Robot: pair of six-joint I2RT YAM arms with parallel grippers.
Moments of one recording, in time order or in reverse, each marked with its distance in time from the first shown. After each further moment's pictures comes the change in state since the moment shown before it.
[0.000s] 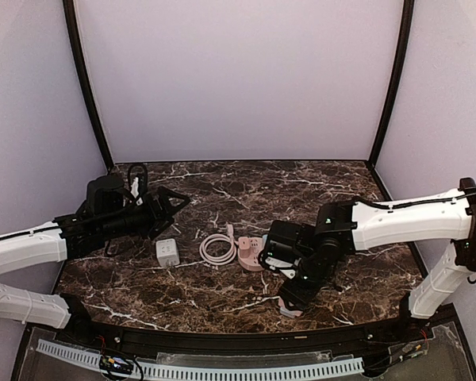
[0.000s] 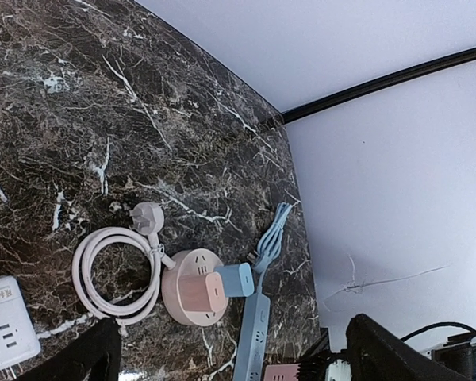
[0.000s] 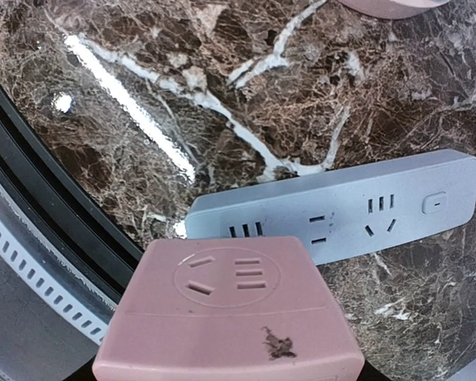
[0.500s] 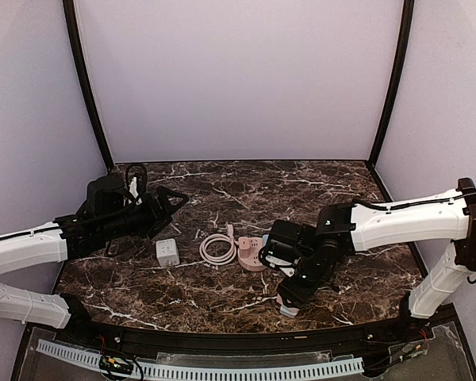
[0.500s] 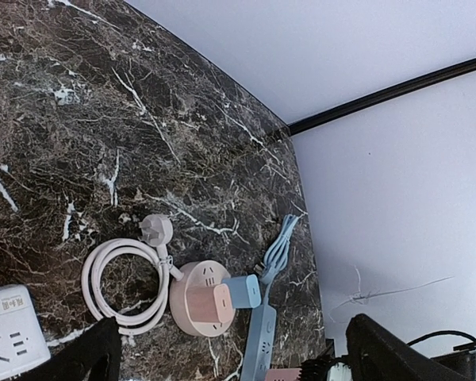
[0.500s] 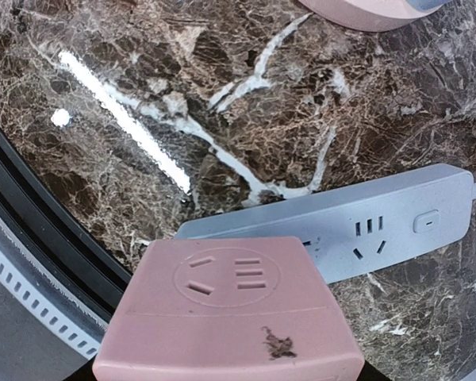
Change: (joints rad) left arm -0.002 0.001 -0.003 0.004 -0.053 0.002; right arm -0.018 0.000 -0.042 0.065 0.018 0.006
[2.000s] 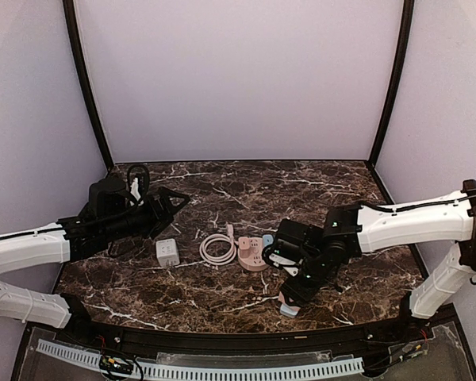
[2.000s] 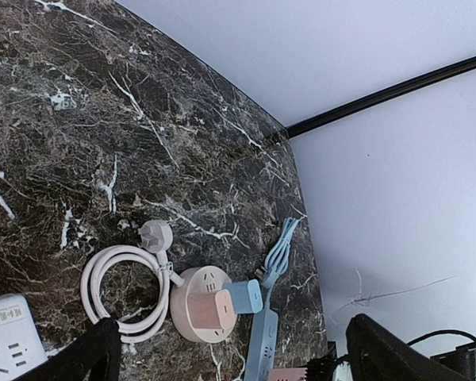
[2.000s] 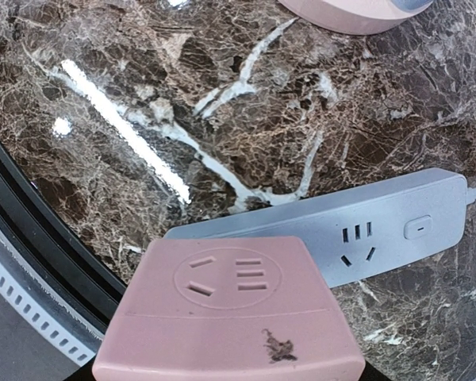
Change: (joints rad) left arm 0.000 0.023 -0.021 0.062 -0.006 0.011; right arm -0.014 -0.039 -0.061 0.063 -0.005 -0.021
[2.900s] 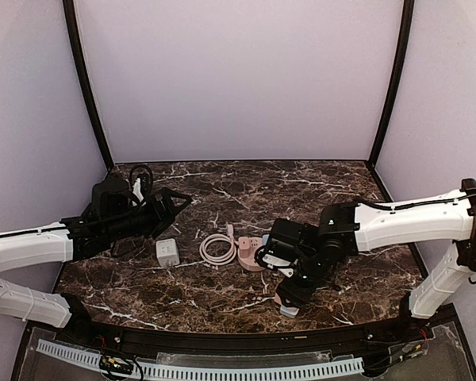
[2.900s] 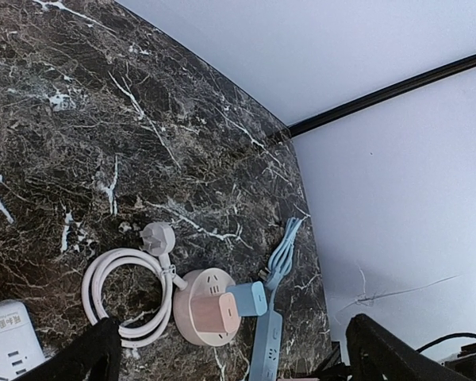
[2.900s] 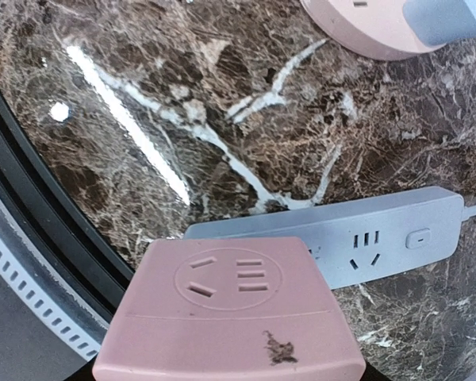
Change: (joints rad) left arm 0.000 0.030 -0.001 0.028 0.000 0.011; right arm 0.026 0.022 0.058 -0.047 0.018 -0.055
